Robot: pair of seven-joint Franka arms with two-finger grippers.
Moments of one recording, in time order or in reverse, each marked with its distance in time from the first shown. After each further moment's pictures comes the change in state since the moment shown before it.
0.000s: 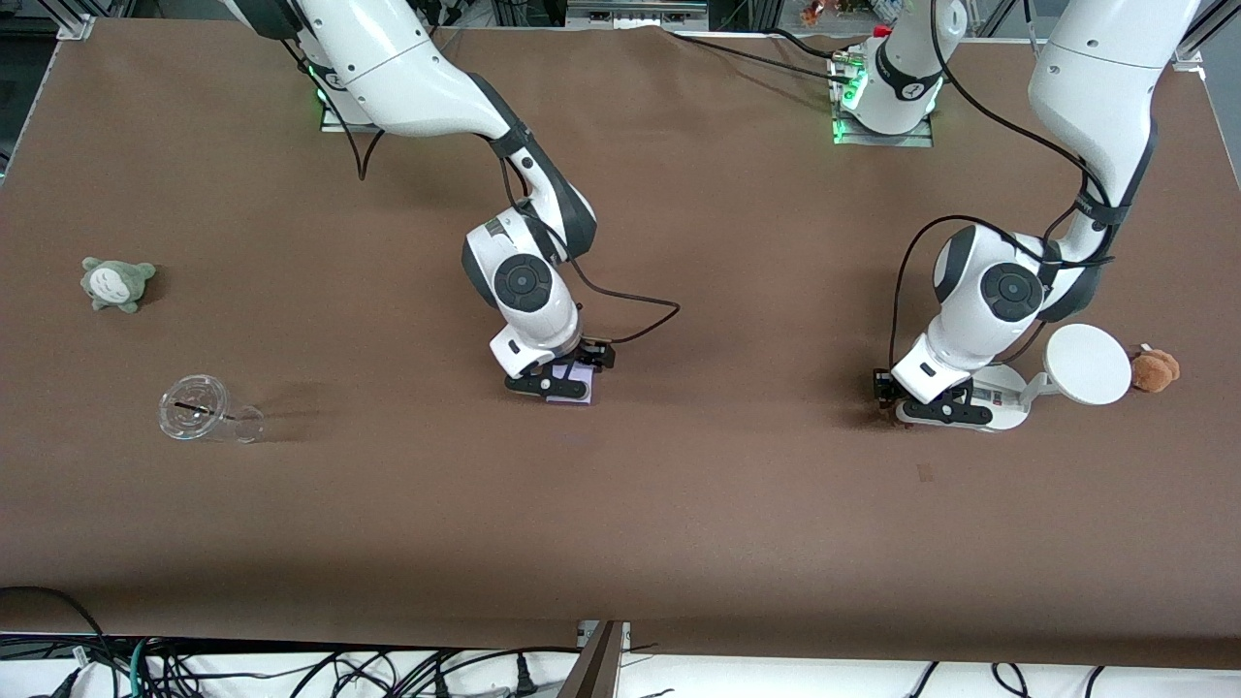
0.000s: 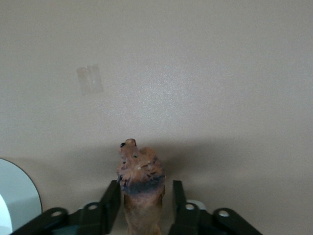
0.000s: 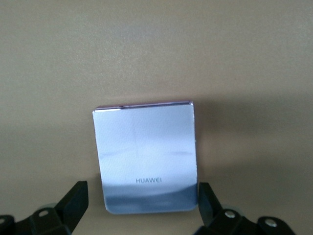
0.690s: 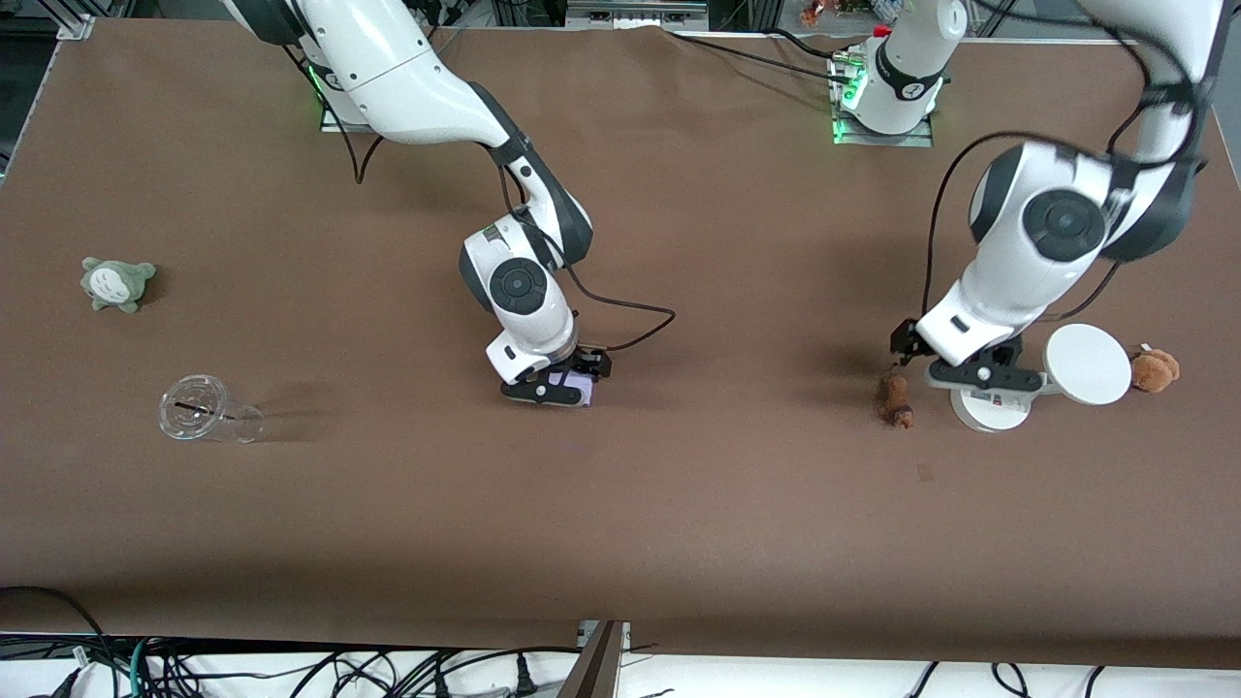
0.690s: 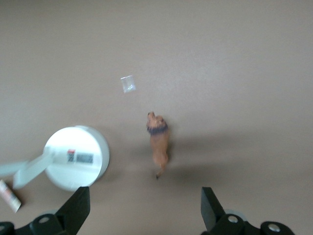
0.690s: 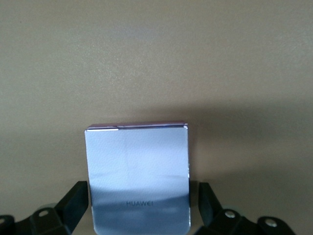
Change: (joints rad) left arm 0.009 -0.350 -0.093 0.105 -0.052 -0.539 0.029; right arm 0.000 0.015 -0.015 0.000 -0.011 0.044 0.000
